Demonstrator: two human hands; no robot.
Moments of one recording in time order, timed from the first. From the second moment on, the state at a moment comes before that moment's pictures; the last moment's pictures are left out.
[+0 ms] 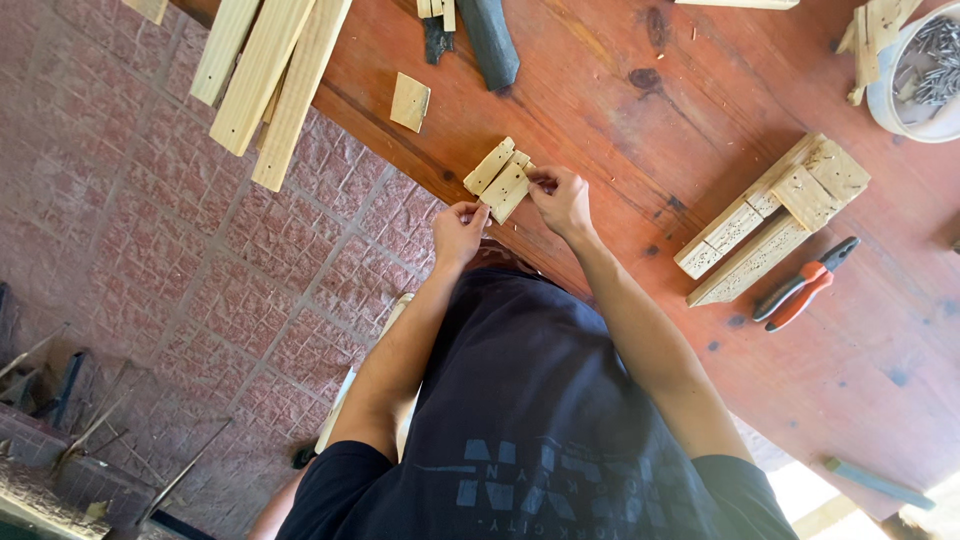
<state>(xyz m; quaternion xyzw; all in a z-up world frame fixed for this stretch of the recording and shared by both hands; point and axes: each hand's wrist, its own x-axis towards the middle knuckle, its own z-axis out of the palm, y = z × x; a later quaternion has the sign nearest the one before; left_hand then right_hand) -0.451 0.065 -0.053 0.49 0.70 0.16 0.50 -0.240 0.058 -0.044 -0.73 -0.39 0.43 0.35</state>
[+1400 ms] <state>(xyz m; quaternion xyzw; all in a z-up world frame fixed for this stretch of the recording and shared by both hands) -0.099 -0.075 0.009 0.91 0.20 0.17 0.32 0.017 -0.274 0.008 -0.89 -0.23 0.07 0.40</state>
